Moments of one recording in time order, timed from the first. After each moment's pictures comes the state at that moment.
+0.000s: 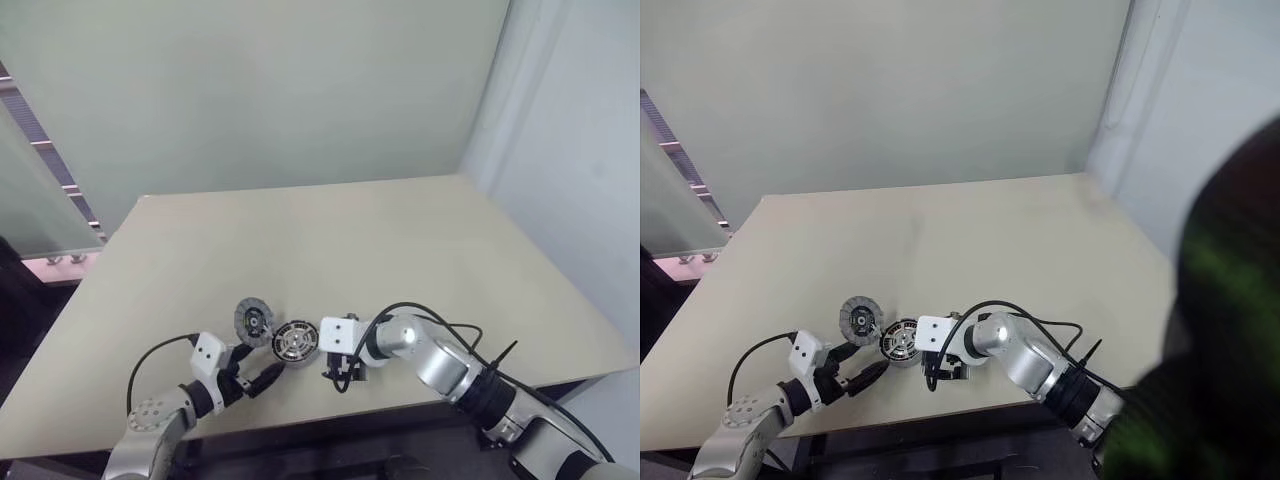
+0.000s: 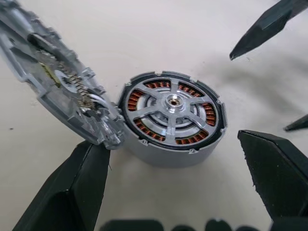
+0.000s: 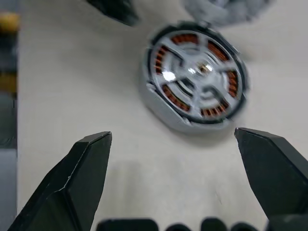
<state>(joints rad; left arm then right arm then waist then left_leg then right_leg) 0.14 0.46 0.10 0.04 -0.36 0.21 -0.81 -0.61 -0.30 0.80 0.06 -0.22 0.44 0.83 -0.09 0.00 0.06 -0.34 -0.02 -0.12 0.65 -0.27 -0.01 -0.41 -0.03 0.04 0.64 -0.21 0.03</state>
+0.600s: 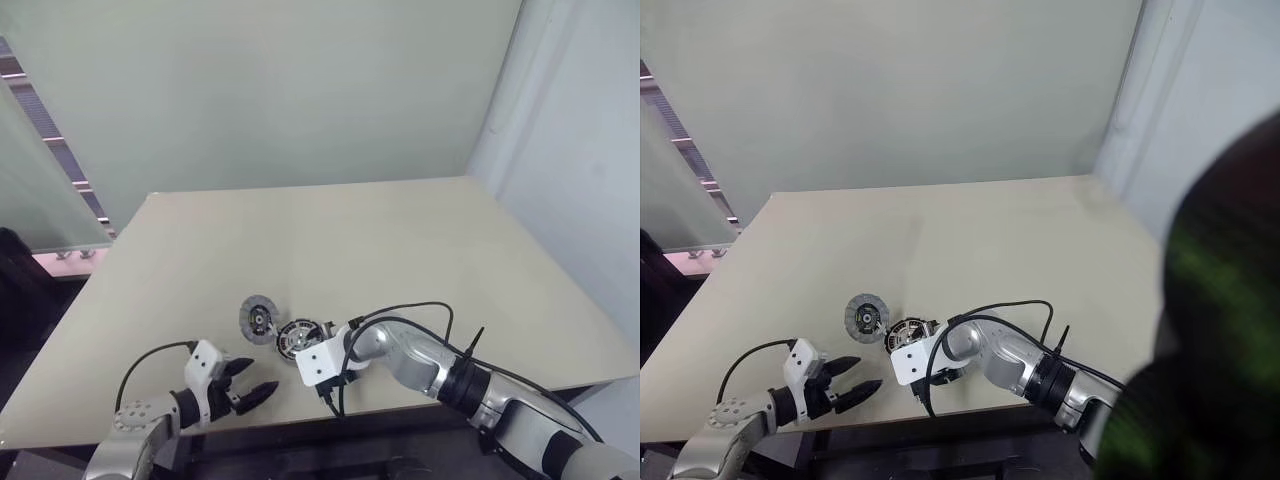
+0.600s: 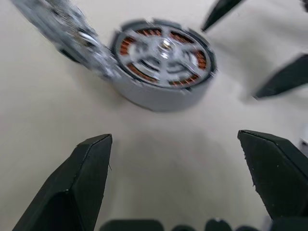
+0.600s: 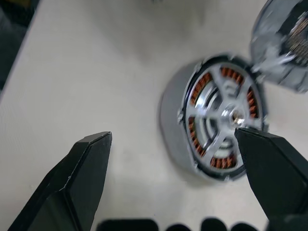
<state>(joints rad) 0.17 0.57 0.07 0.02 -0.36 0.30 -0.91 -0.71 -0.24 0.94 0.22 -0.50 0.21 0.89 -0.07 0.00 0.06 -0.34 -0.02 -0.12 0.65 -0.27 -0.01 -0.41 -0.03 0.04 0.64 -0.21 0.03</state>
